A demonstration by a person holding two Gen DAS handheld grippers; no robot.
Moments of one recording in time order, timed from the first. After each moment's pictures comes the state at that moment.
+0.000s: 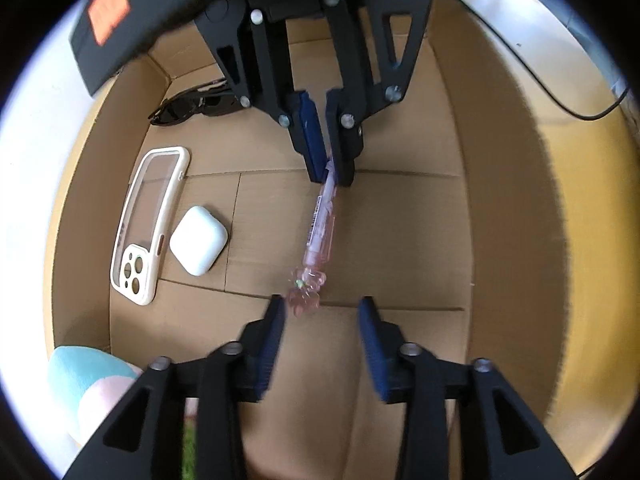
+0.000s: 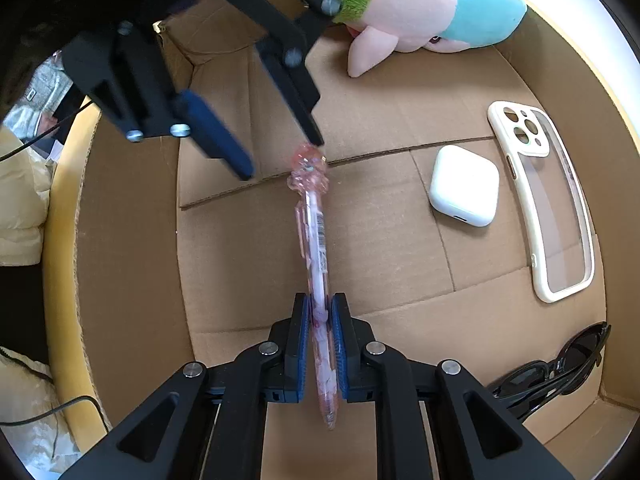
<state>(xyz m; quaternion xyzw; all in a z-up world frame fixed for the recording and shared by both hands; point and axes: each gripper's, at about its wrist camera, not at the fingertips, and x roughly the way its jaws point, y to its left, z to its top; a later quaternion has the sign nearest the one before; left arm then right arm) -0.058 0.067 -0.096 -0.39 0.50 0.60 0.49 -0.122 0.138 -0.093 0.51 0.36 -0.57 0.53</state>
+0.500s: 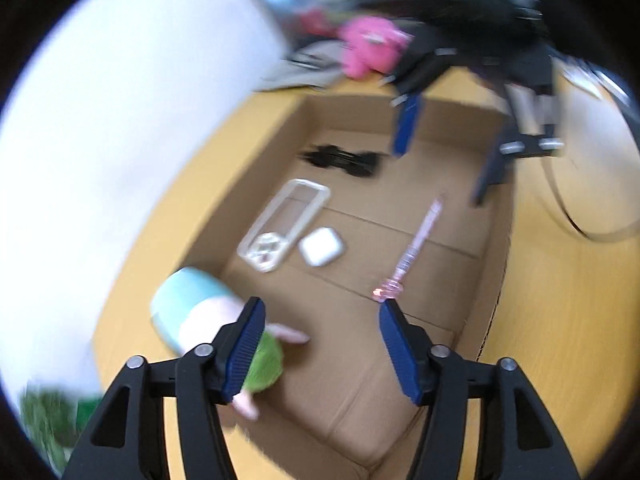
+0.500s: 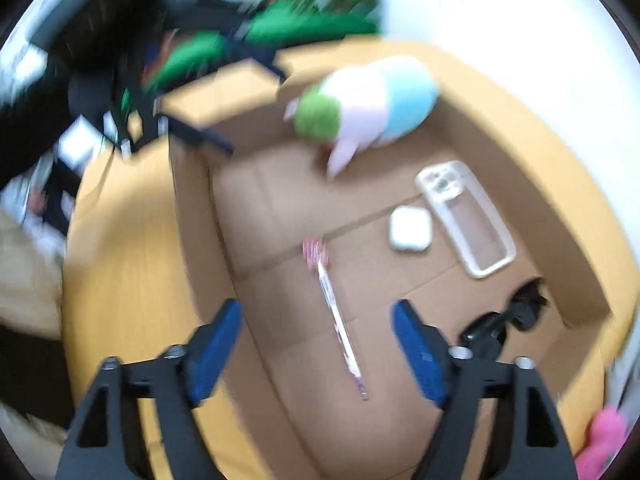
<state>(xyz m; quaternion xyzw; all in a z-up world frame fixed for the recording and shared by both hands) -0.028 0.009 0.019 -0.32 0.39 0.80 0.34 -0.046 0.201 0.037 0.41 0.20 -0.76 0.46</state>
